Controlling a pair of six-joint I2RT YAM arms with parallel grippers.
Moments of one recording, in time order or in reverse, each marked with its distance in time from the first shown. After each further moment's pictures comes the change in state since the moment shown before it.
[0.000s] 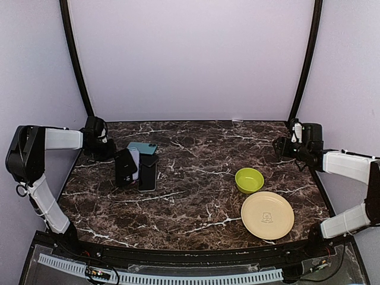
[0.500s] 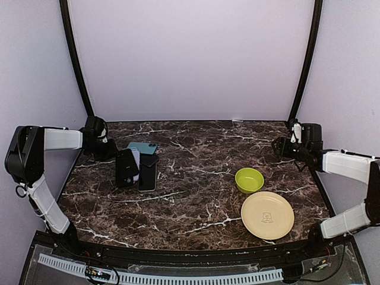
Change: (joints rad) left arm -0.005 -0.015 -0.001 -0.016 0.025 0.002; right arm 0.005 0.002 0.000 -0.004 -0.014 0.008
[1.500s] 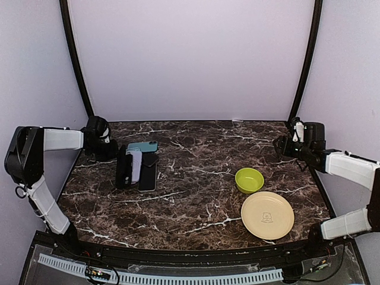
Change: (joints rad) left arm -0.023 0.000 0.000 -0.014 0.003 0.042; right arm 0.003 -0.056 0.000 -0.038 0.000 0.000
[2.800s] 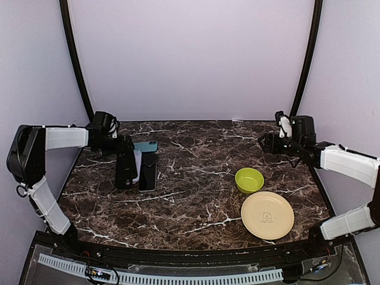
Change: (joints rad) left arm -0.079 -0.013 0.050 0.034 -0.021 0.084; right arm 0.174 0.021 0.100 -0.070 0.012 -0.050
